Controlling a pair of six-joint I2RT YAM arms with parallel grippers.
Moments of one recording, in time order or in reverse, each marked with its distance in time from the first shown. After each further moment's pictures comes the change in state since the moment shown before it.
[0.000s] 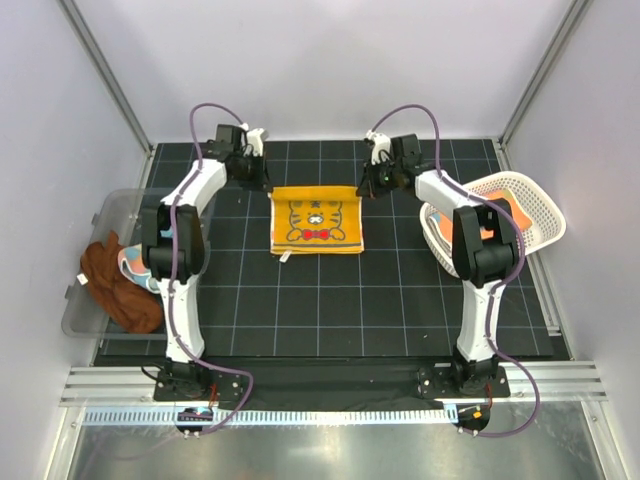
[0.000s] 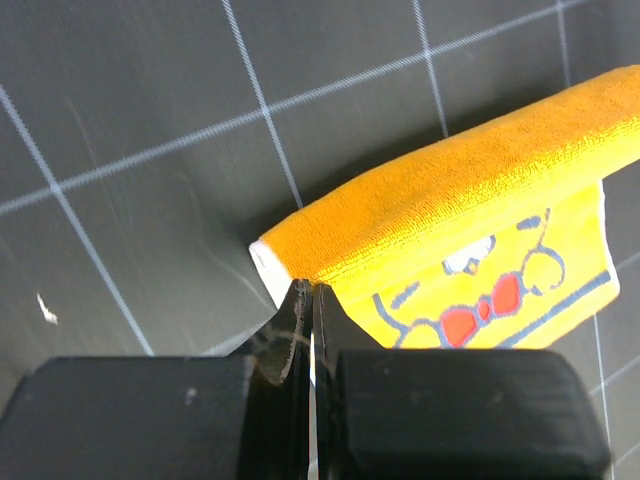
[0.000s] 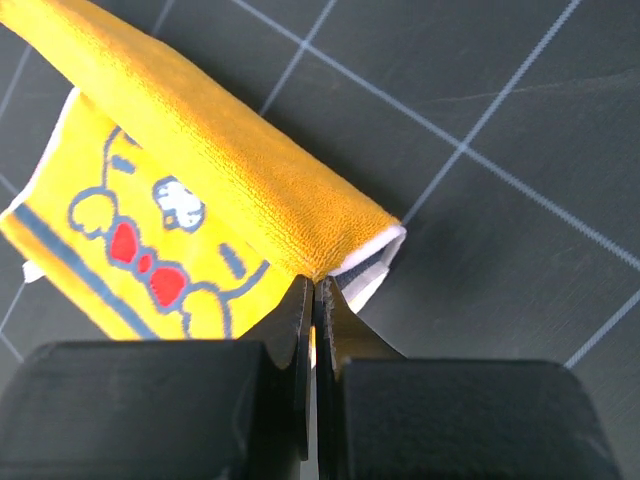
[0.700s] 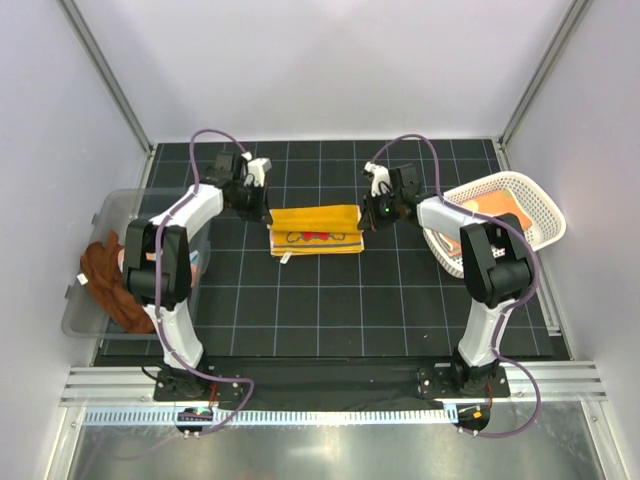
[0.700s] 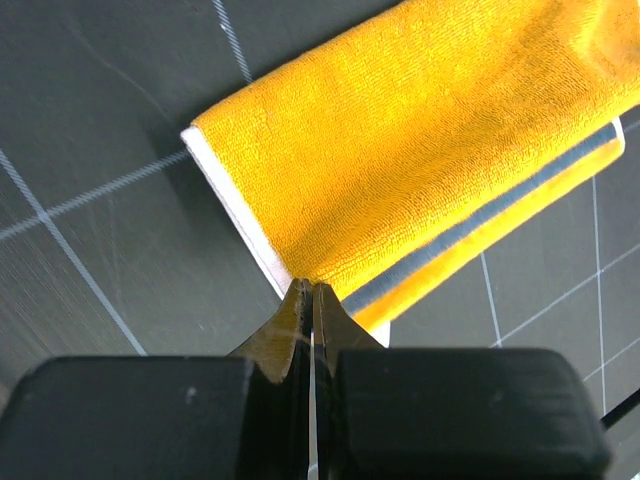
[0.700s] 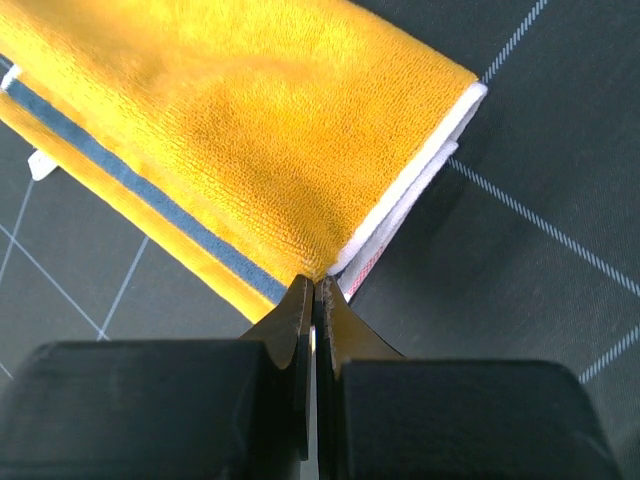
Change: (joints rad) left arm -0.036 -0.288 -0.431 0.047 0.004 0.023; right arm 0.057 -0.201 -0.376 0.073 0.028 0.049
